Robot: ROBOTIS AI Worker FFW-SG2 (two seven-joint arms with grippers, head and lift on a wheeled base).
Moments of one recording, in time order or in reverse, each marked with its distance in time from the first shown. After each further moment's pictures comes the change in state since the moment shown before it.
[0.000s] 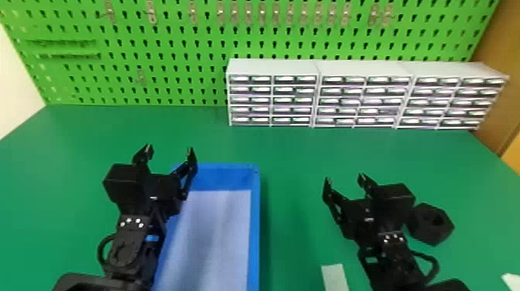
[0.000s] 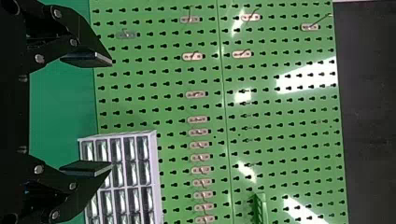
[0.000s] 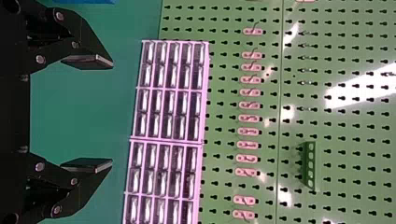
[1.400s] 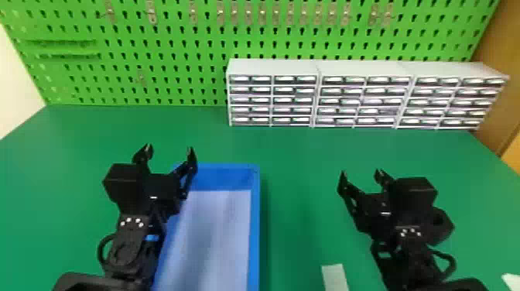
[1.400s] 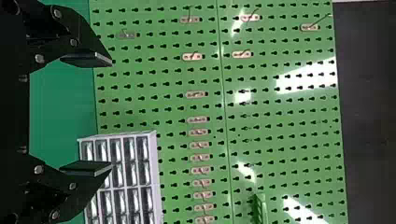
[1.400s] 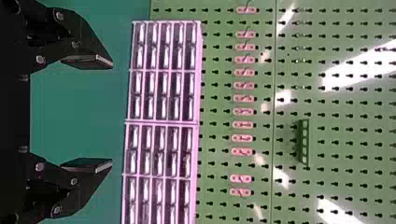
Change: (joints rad) left arm -0.002 0.000 0.000 0.000 0.000 0.000 0.000; right arm 0.013 0.028 -0.072 -0.046 -0.013 0.032 -0.001
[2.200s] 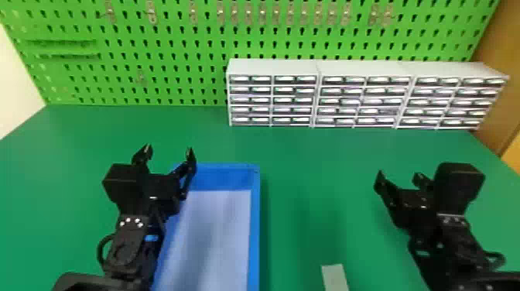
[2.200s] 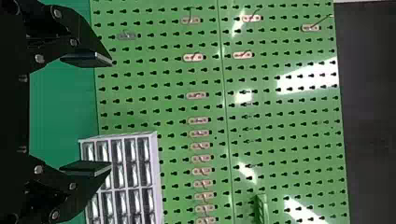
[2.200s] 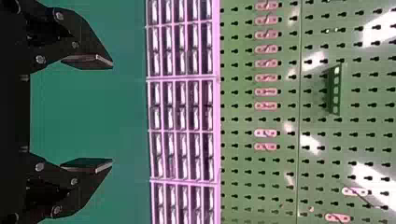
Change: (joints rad) left arm -0.001 0.001 0.003 0.005 0.001 0.000 -0.001; right arm 0.016 0.016 -0.159 -0.149 -0.053 0.275 0.002
